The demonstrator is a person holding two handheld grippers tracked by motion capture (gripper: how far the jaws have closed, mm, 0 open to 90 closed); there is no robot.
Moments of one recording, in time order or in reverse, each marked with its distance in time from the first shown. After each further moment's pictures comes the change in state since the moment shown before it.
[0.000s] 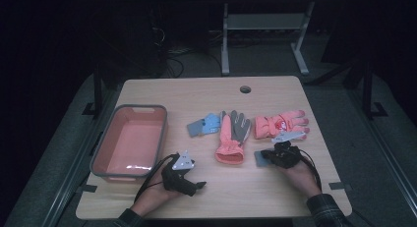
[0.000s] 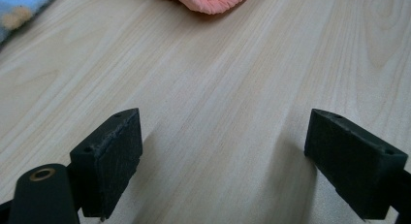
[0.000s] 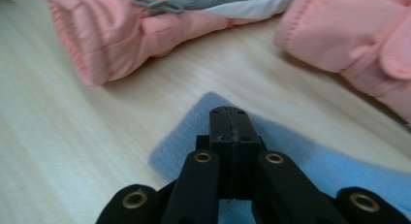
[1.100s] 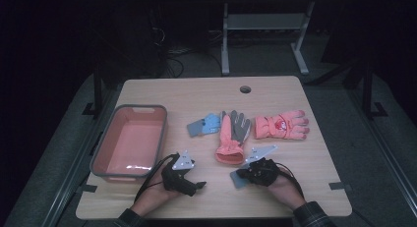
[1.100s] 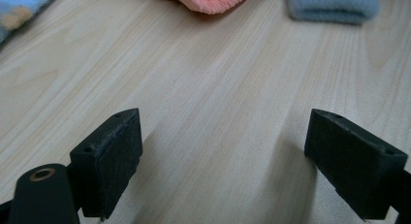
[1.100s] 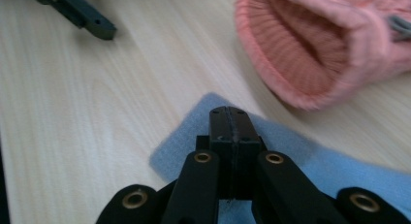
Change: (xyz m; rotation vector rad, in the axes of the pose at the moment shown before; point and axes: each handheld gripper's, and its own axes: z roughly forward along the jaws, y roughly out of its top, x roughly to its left) left arm 0.000 0.000 0.000 -0.006 0.000 -0.004; right arm 0.080 0.009 0.014 0.053 0.210 -0.191
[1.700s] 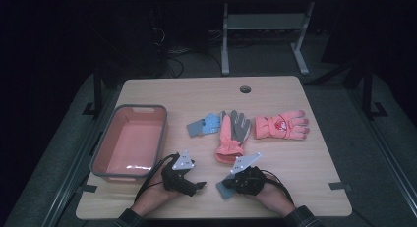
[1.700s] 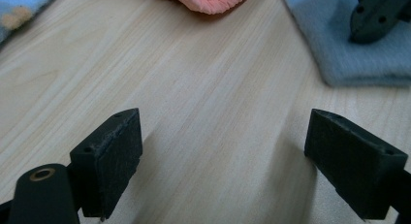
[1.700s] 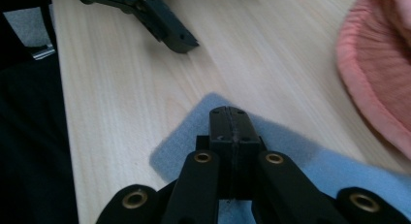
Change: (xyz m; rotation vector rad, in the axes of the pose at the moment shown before) left arm 0.000 0.000 0.000 0.006 0.000 0.004; right arm 0.037 0.014 0.019 0.009 0.097 -0.078
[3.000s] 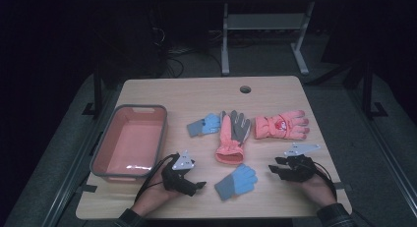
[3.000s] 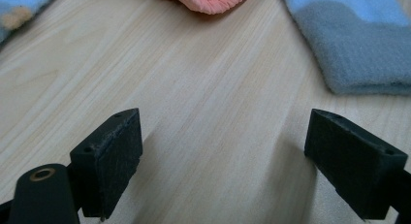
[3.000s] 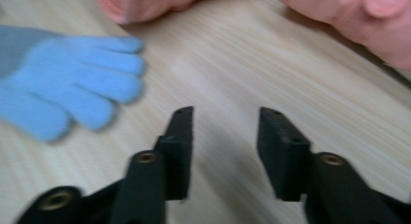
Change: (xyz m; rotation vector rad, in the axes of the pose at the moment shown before) left arm 0.000 0.000 0.000 -0.004 0.001 -0.002; right arm -0.080 -0.083 -0.084 -0.072 -0.346 0.236
